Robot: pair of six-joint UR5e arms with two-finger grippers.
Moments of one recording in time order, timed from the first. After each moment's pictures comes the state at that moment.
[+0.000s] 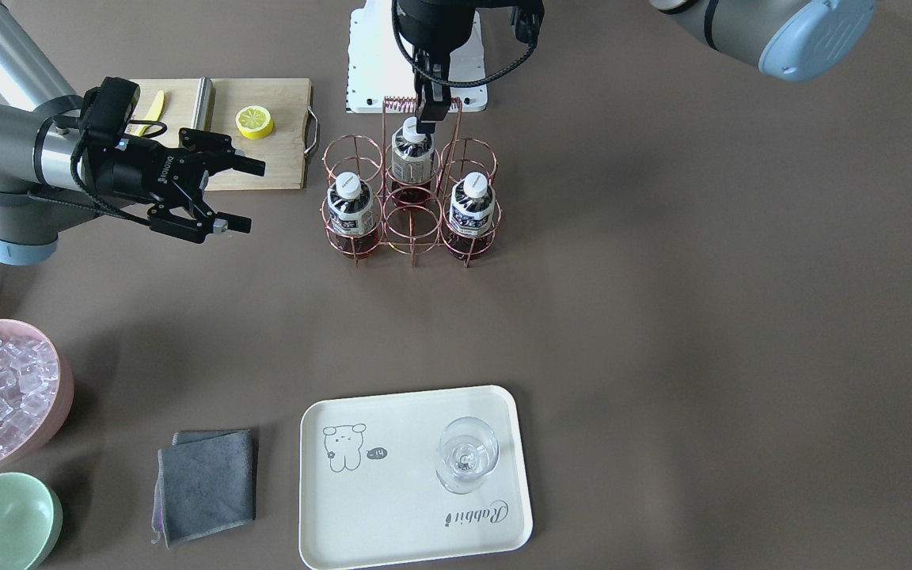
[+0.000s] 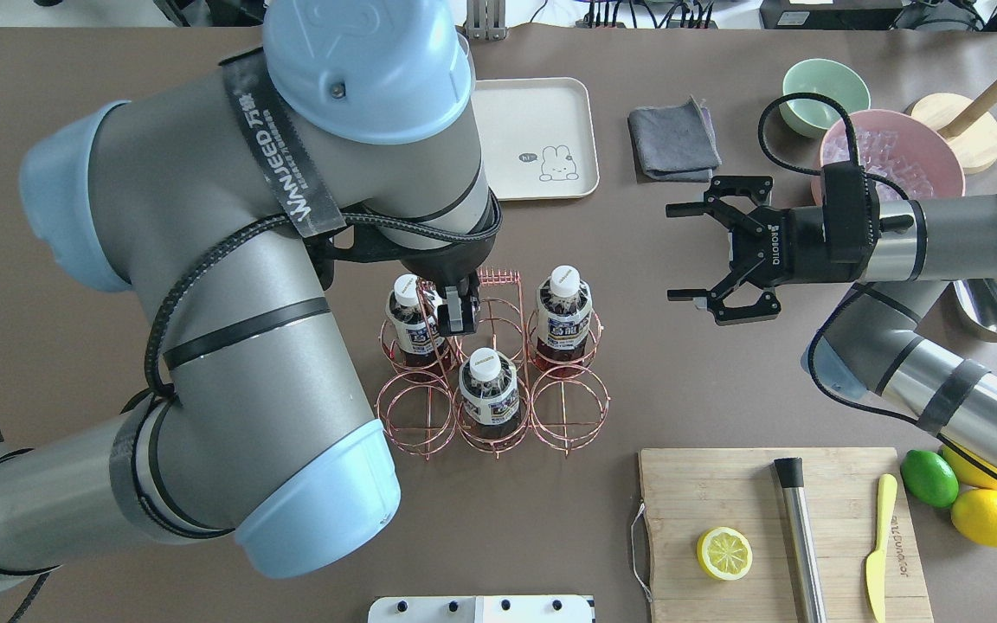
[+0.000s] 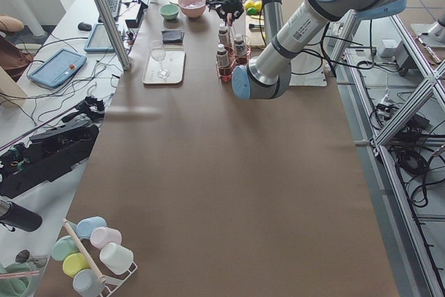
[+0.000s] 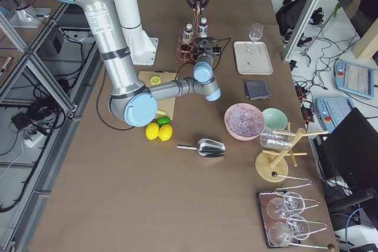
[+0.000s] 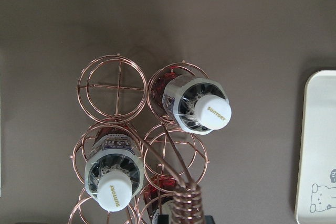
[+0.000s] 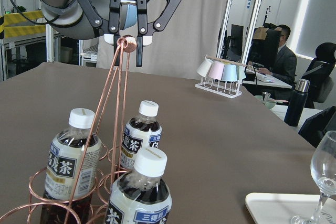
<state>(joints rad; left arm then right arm) -0.57 -2.56 -1.92 -1.08 -1.91 -2.84 0.80 -1.21 1.35 0.43 2.16 0.27</state>
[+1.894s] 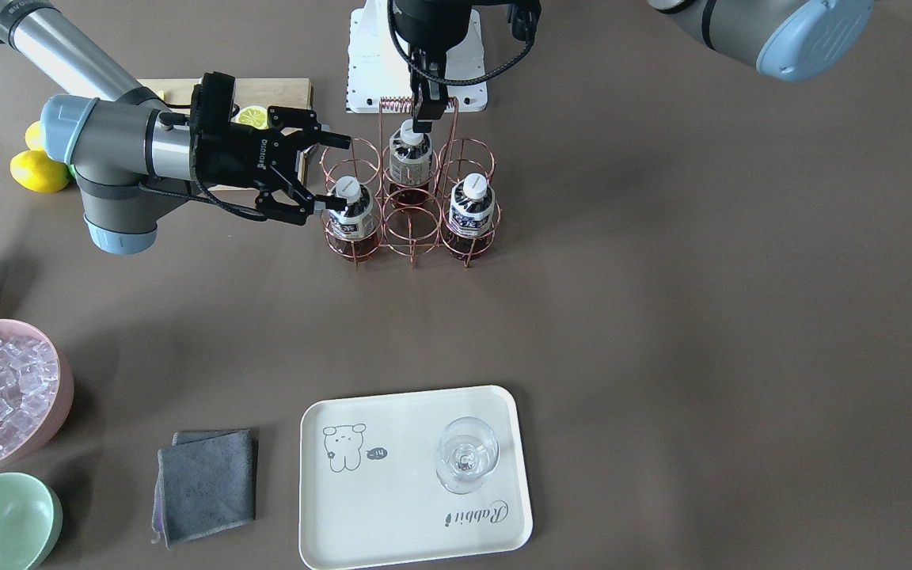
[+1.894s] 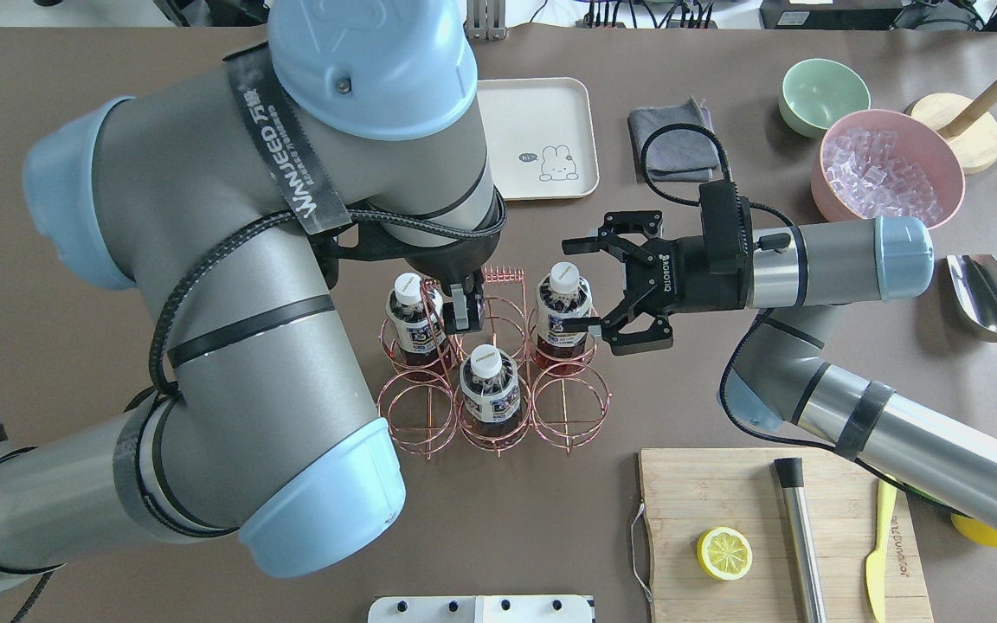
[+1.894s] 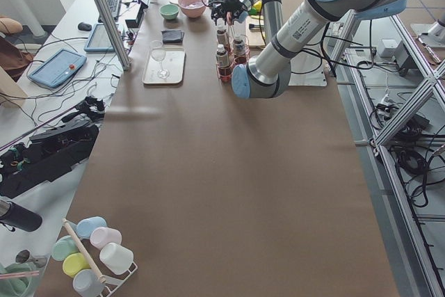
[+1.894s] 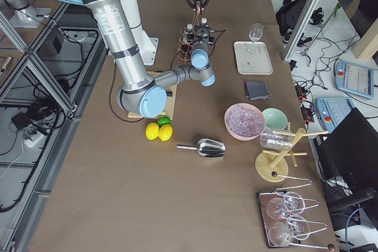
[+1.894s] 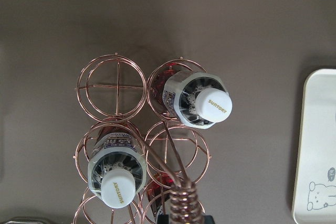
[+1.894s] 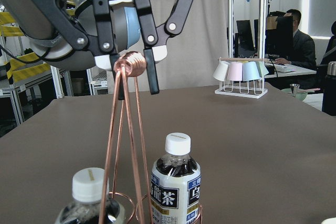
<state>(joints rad) -0.57 -2.56 -1.92 -1.08 -1.91 -2.86 0.66 -1.09 1.34 0.36 2.10 0.42</state>
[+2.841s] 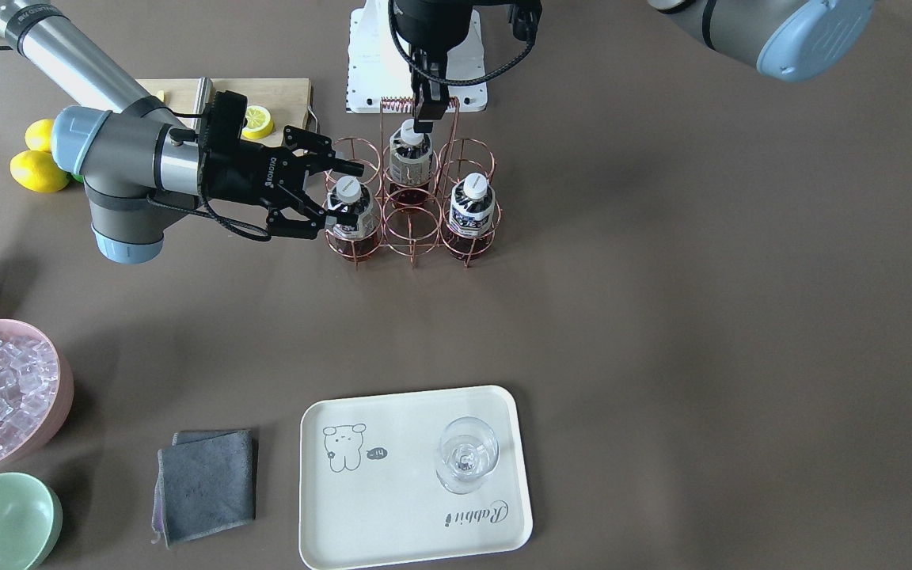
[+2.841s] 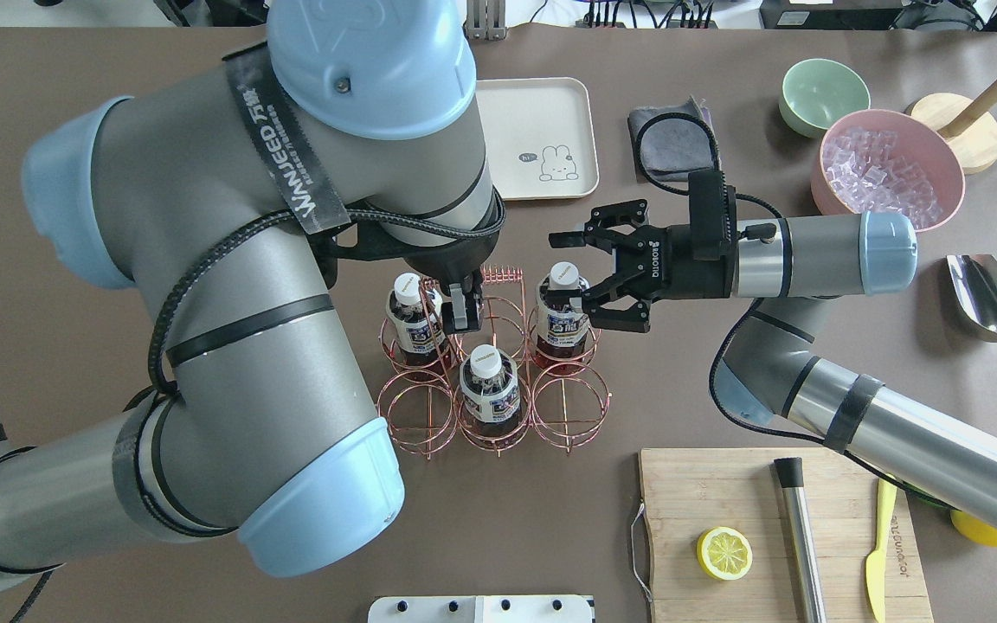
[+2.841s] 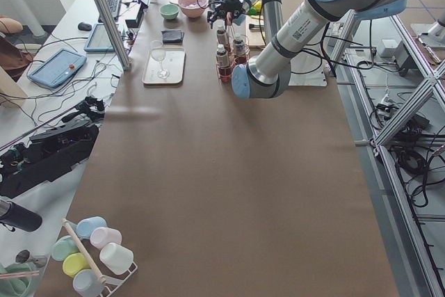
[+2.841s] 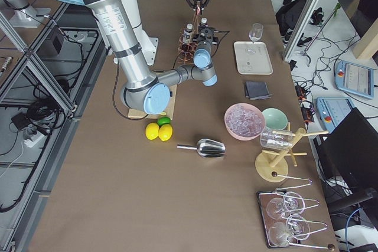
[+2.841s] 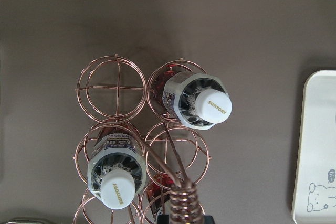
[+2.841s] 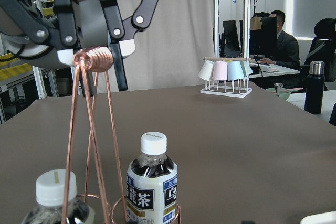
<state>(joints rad) -0.57 -2.56 -1.92 -1.08 -1.91 -2.86 0.67 -1.06 1.29 0.35 2.05 0.42</state>
